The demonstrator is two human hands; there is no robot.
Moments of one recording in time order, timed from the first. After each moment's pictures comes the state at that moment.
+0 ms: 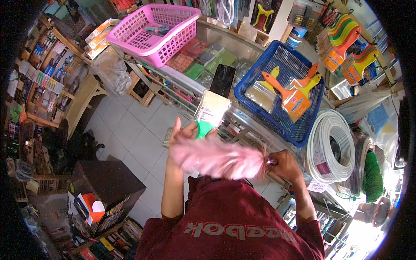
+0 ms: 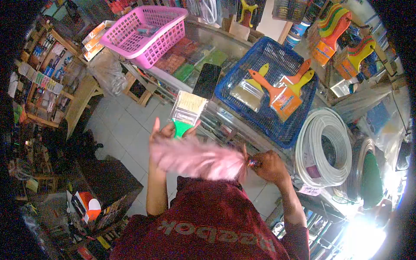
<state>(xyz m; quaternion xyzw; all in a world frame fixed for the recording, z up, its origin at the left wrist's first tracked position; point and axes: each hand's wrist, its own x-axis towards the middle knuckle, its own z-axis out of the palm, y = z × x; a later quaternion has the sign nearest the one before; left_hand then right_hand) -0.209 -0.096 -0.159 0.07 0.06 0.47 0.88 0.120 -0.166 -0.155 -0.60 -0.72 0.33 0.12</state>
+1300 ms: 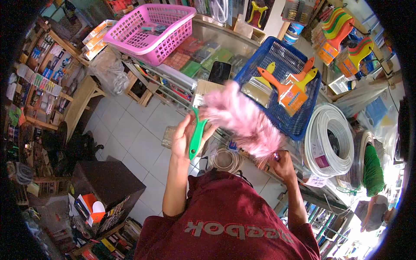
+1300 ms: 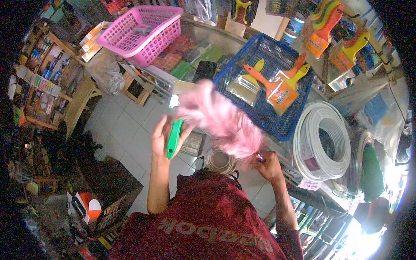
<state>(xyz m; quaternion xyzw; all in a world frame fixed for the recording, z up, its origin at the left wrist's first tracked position) -0.189 -0.100 -0.165 0.12 0.02 0.54 0.83 0.131 -0.194 -0.178 -0.67 -0.64 0.35 0.15</state>
